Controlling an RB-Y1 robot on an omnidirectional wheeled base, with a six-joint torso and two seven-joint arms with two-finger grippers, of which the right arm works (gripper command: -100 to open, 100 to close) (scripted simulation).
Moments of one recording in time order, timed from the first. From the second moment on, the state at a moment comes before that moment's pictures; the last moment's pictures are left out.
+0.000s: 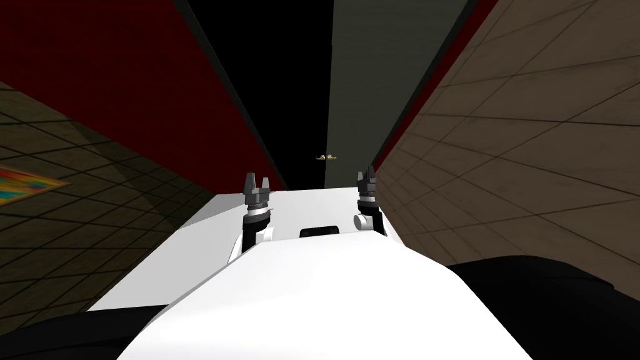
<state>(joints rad) 0.45 -0.06 0.06 -2.10 -0.13 -0.51 0.14</state>
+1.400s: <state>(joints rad) 0.36 -0.15 0.09 -1.75 -0.28 -0.60 0.13</state>
